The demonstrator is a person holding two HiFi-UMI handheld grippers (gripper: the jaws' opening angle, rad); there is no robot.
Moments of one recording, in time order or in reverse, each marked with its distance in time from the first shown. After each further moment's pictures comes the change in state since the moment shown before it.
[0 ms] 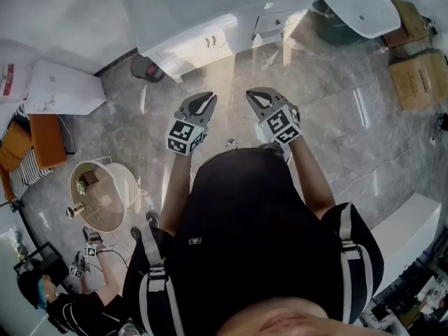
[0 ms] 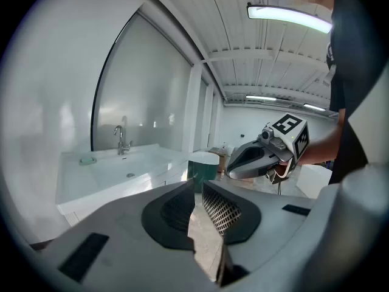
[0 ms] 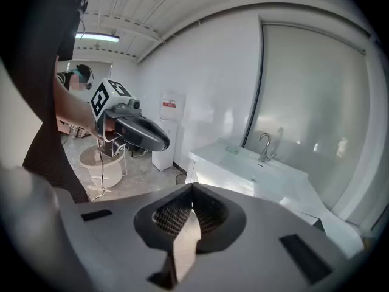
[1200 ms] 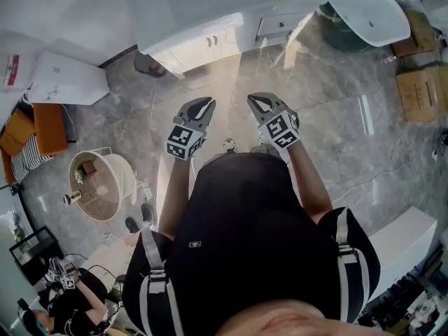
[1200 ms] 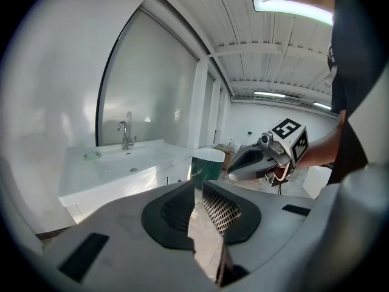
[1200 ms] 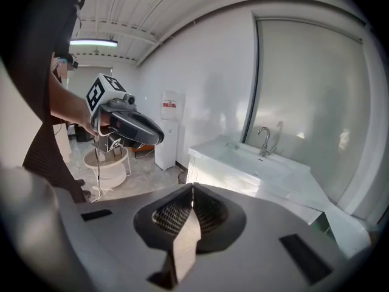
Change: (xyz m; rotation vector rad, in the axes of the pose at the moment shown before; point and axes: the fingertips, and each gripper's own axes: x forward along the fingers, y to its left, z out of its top) left arm 0.016 -0.021 0.002 -0.038 0.049 0.074; right arm -0.013 -0.021 -0.030 0.028 -0.003 0.047
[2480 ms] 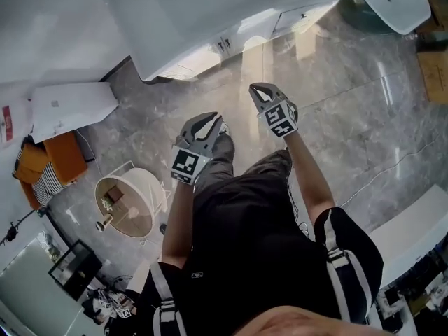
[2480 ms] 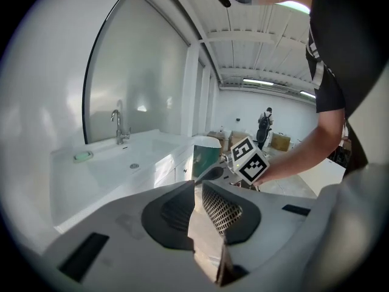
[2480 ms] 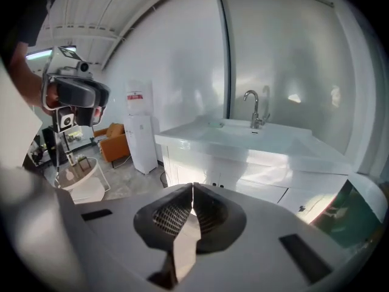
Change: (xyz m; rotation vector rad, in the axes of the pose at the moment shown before) left arm 0.044 0.125 -0.014 0.109 0.111 -0.127; right arm 0.211 -0.081 -0.044 0.252 0.053 -0.106
